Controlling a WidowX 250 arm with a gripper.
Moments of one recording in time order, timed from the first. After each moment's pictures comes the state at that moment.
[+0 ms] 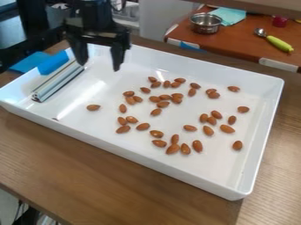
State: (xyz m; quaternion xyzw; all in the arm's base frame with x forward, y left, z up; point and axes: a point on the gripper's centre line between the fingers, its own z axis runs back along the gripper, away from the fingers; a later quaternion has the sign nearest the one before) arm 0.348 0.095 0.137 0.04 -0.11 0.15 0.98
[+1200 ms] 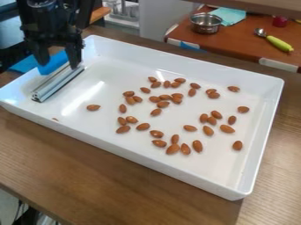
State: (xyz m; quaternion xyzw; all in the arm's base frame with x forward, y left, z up) arm 0.343 0.177 0.118 0.02 -0.11 0.16 0.98
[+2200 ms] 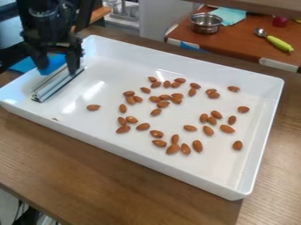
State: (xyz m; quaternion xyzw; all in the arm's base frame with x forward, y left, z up) arm 0.341 0.181 0.104 0.05 -0.11 0.17 0.98
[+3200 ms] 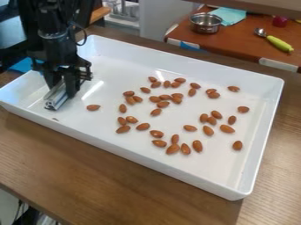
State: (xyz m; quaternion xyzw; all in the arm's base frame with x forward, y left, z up) arm 0.319 0.147 0.085 0.04 -0.08 0.14 0.99
